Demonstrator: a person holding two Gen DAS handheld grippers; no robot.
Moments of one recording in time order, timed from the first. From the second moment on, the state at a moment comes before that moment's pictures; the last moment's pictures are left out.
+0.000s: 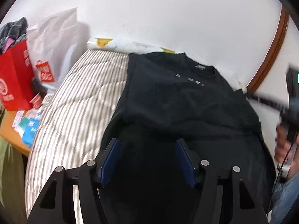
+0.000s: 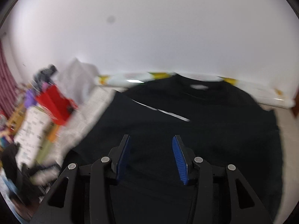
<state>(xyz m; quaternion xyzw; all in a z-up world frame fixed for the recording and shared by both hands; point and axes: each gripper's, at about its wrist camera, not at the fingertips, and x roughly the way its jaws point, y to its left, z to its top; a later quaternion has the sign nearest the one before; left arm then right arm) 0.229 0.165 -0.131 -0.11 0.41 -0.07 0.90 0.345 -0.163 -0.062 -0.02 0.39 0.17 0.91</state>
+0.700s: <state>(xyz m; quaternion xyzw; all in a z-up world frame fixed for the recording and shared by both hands) 0.339 0.104 -0.168 -0.09 0.45 -0.06 0.88 0.323 -0.336 -0.163 0.03 0.45 0.01 0.89</state>
